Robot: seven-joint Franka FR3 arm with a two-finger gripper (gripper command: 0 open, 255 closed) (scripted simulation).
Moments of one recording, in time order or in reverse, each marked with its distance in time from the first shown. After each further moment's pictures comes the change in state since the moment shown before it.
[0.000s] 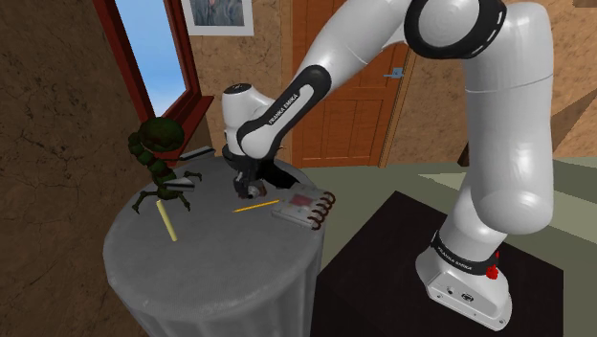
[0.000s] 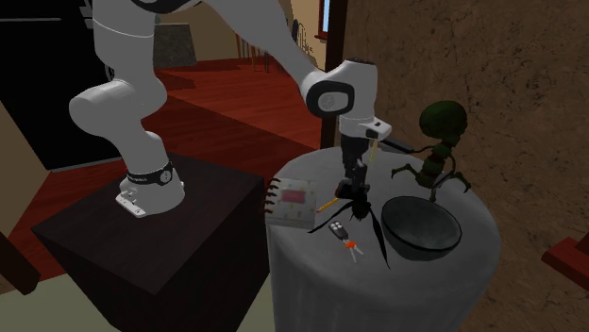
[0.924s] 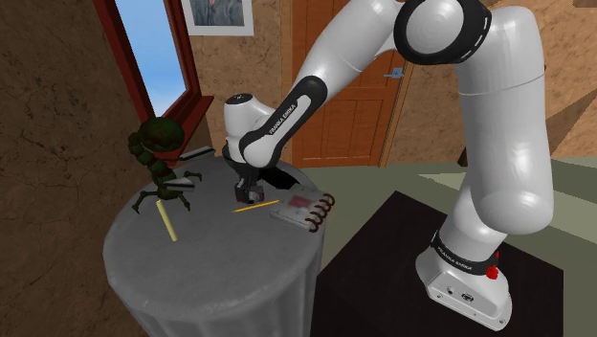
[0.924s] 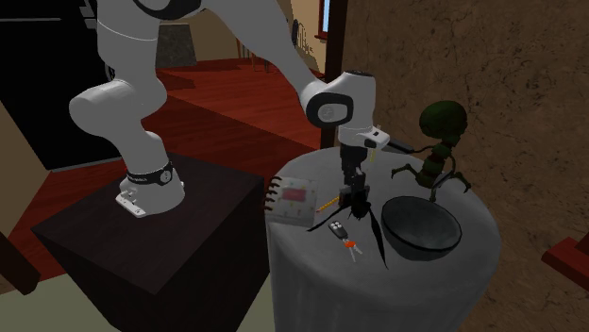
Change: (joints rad) arm 0.006 0.050 -0.011 -0.001 -0.017 0.050 0.012
